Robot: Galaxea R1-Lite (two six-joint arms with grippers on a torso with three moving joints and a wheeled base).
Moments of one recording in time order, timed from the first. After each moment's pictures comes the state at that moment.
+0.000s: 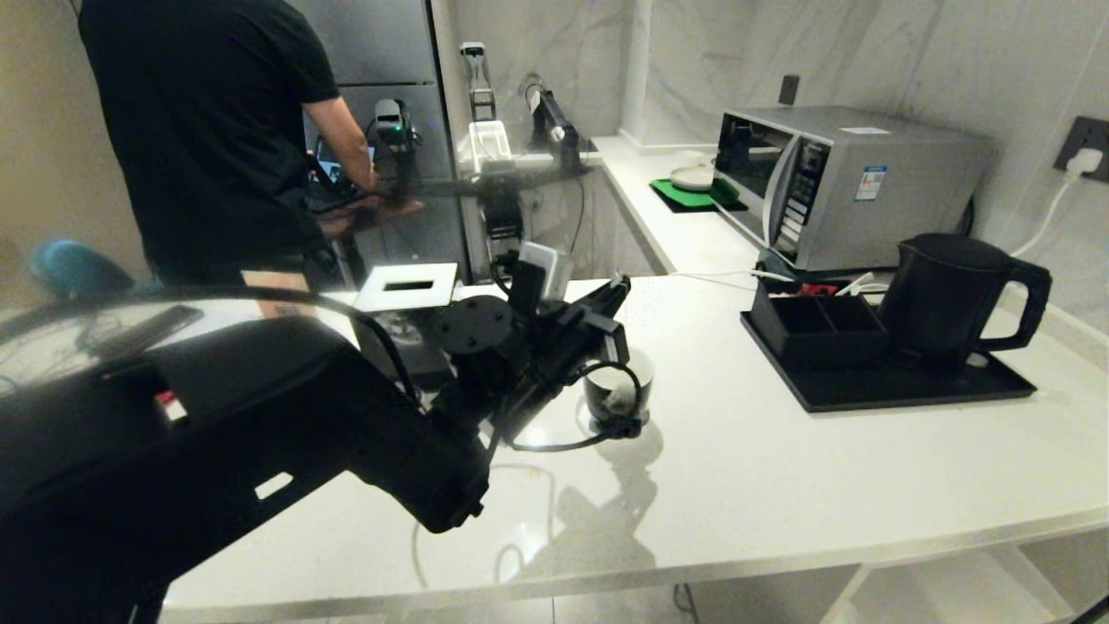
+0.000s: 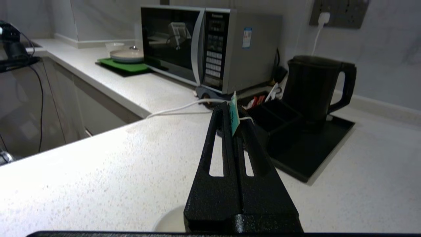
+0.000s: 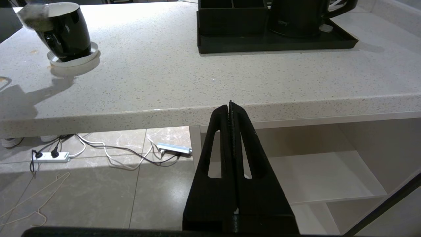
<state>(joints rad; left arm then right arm) -0.67 2.24 -1.06 -1.47 -0.04 -0.12 0.00 0.00 0.00 0.00 -0.01 0.01</state>
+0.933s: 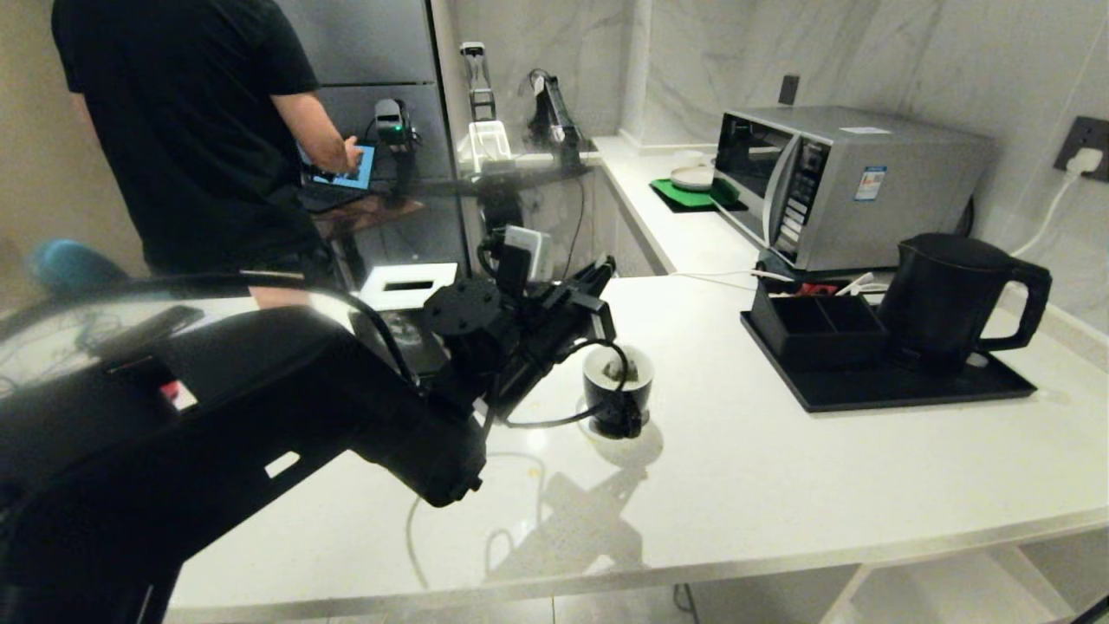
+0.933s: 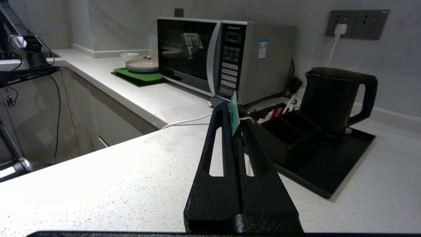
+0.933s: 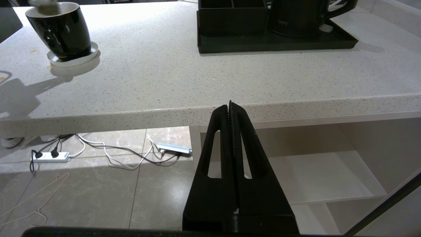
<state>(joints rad) -0.62 2.27 -1.12 -1.47 -0.05 -0.12 0.00 0.00 0.00 0.00 -0.01 0.01</state>
